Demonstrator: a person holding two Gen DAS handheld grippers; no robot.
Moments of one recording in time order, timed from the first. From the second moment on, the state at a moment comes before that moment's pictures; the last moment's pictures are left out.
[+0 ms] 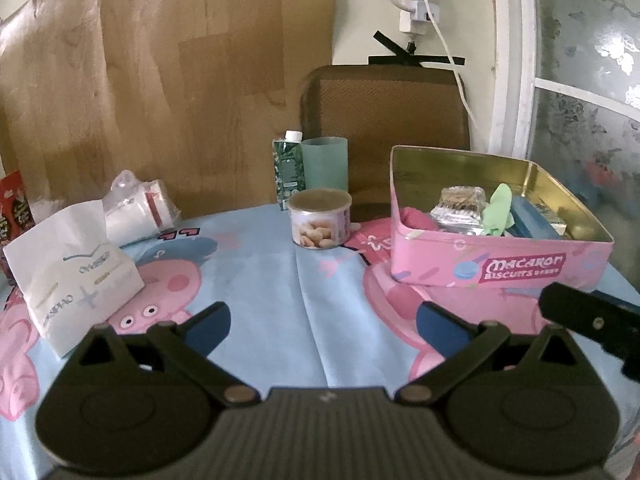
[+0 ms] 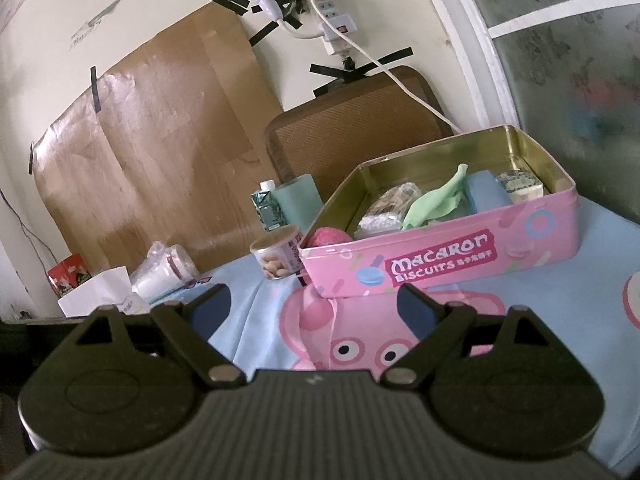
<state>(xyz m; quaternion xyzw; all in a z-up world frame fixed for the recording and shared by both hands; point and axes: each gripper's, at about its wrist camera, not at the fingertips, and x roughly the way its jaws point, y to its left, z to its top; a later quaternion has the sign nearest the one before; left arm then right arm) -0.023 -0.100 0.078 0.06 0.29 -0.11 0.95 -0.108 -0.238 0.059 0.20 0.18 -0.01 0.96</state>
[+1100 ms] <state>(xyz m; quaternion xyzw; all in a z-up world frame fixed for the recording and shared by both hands) -0.021 -0.106 0.067 0.07 0.32 -0.12 0.94 -0.106 -0.238 0.050 0.21 0.18 0.00 0.96</state>
